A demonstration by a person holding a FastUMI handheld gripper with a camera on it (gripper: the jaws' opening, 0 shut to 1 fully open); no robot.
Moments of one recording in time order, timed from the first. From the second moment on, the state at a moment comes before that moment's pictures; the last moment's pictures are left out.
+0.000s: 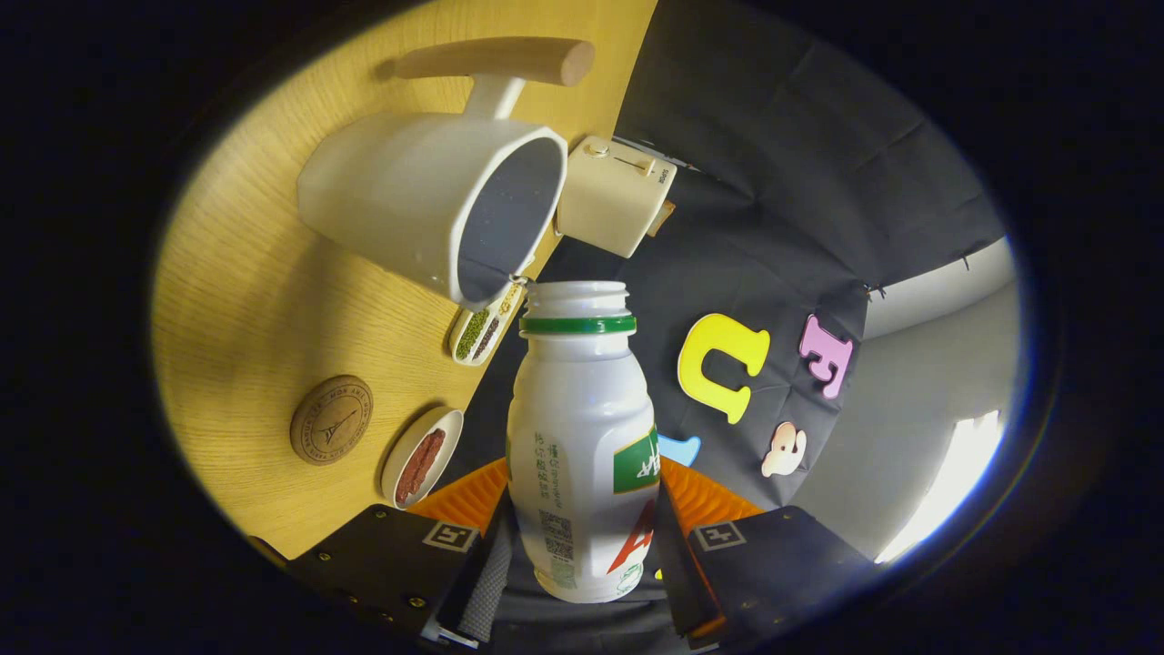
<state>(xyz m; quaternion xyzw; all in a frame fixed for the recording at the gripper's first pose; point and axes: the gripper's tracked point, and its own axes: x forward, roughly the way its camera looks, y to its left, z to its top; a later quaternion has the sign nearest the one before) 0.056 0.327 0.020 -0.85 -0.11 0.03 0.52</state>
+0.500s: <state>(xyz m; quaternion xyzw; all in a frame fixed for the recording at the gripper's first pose) 0.053 0.331 0.018 -0.87 -0.11 0.03 0.49</state>
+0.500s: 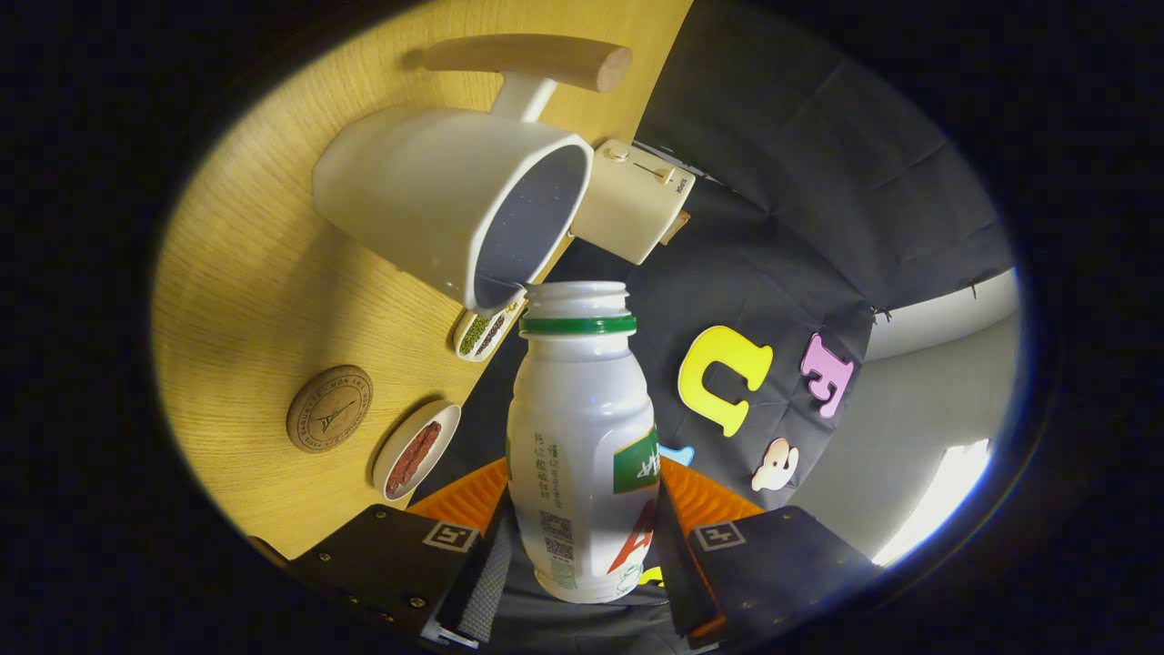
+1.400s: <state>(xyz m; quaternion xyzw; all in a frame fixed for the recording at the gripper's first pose) 0.051 0.326 -0.002 -0.84 -0.08 0.06 0.54</state>
